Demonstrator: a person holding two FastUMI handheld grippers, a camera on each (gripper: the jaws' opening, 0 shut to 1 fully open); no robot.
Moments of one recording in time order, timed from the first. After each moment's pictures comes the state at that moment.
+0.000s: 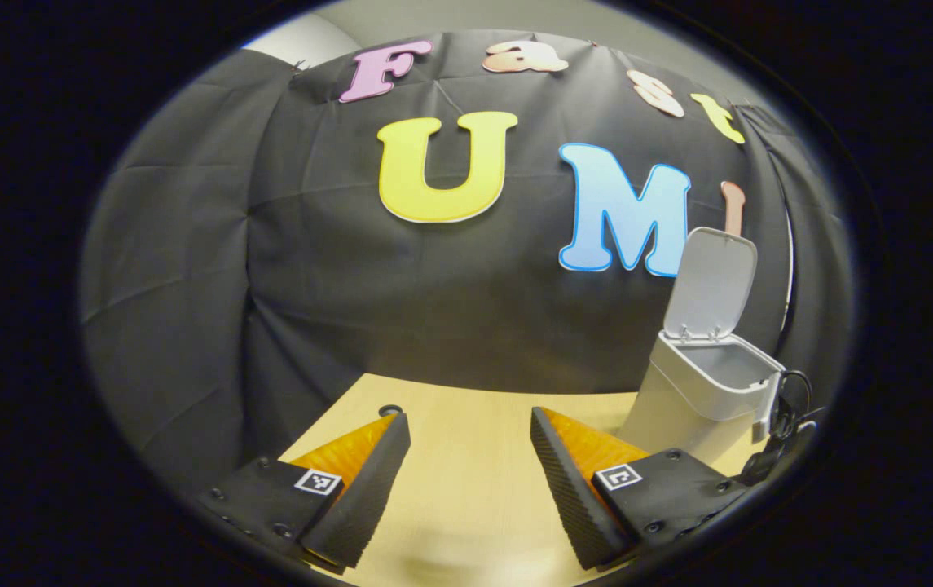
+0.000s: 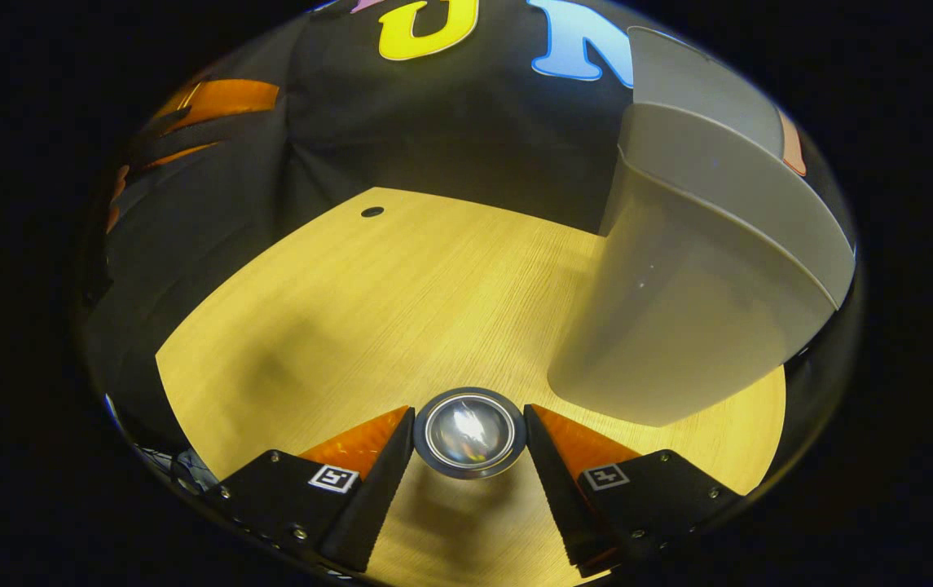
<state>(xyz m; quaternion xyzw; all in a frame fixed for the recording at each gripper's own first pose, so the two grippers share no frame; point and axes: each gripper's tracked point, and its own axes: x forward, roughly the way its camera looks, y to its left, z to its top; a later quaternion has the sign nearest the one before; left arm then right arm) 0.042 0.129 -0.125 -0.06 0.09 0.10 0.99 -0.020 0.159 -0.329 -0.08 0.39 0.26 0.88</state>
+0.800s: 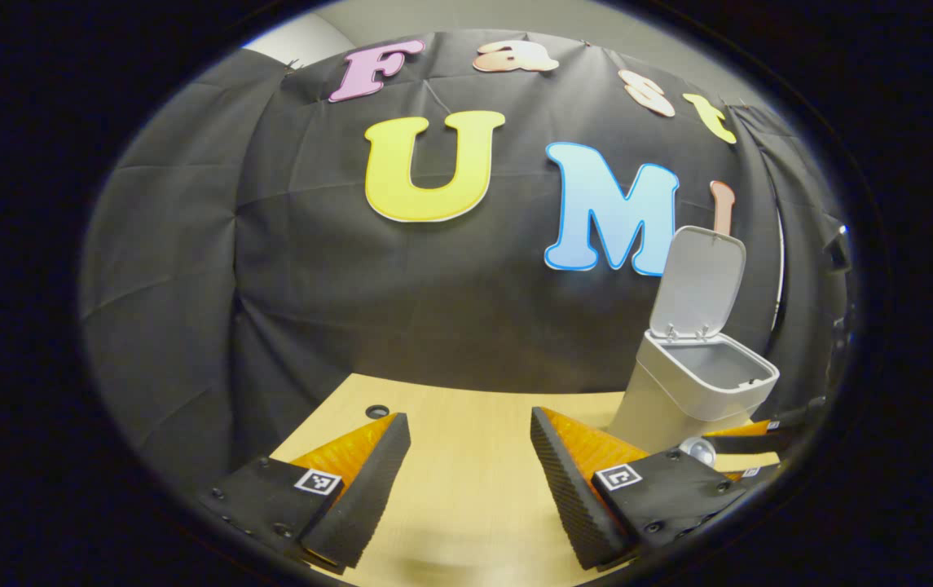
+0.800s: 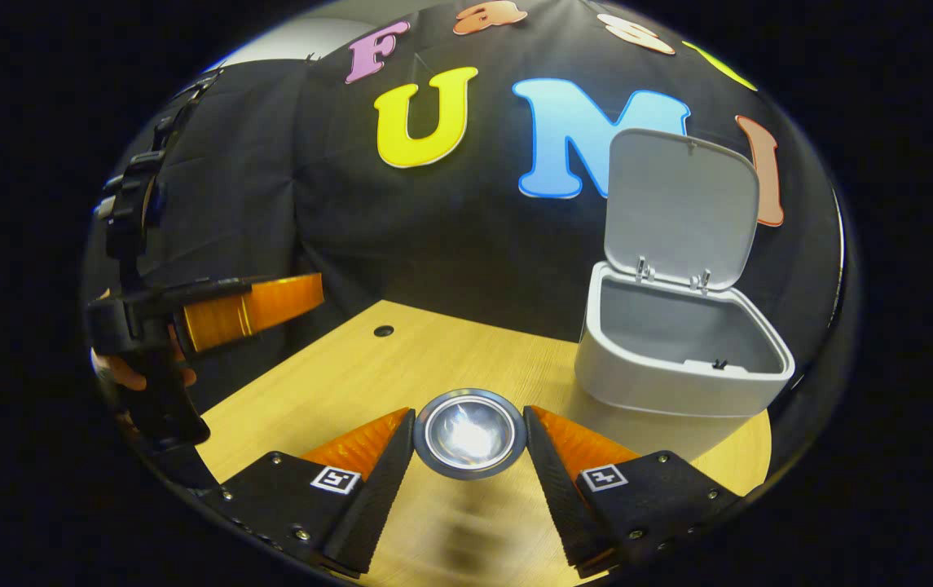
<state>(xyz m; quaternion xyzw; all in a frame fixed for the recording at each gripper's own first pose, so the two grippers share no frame) 0.047 0.112 -0.126 -0.06 0.09 0.08 0.99 0.015 0.172 -0.184 -0.02 0.23 0.26 0.94</state>
